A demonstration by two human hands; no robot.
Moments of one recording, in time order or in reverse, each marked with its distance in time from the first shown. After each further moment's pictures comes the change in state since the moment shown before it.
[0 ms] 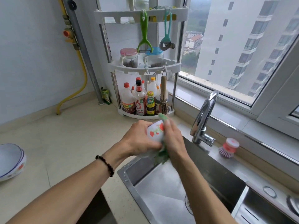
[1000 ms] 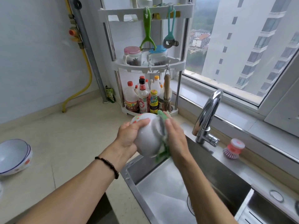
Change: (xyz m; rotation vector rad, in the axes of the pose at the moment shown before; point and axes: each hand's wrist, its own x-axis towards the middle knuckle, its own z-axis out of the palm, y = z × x) left_hand 0.003 -0.010 0.010 -1.056 0.384 -0.402; right_hand 0.003 0.005 -0.007 0.101 -0.048 -0.075
